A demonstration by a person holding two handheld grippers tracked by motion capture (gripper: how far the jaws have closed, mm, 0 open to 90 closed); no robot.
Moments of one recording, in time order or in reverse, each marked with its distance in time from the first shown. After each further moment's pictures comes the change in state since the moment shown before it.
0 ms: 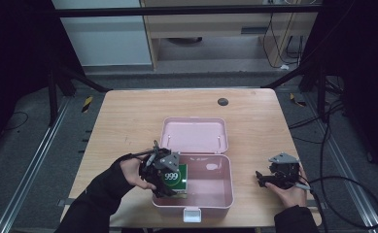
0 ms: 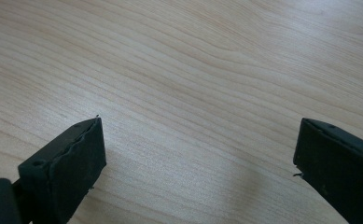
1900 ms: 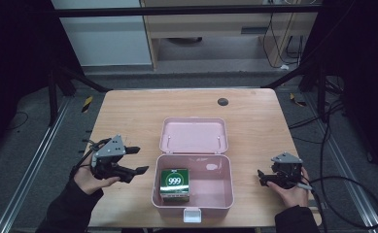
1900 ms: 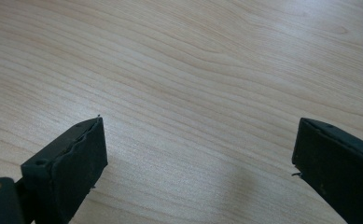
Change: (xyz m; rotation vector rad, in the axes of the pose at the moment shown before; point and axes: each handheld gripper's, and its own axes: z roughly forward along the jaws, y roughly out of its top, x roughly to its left) left arm 0.024 -0.035 -0.104 -0.502 0.288 -0.176; right arm -0.003 0.000 -0.004 -0.014 -0.028 0.029
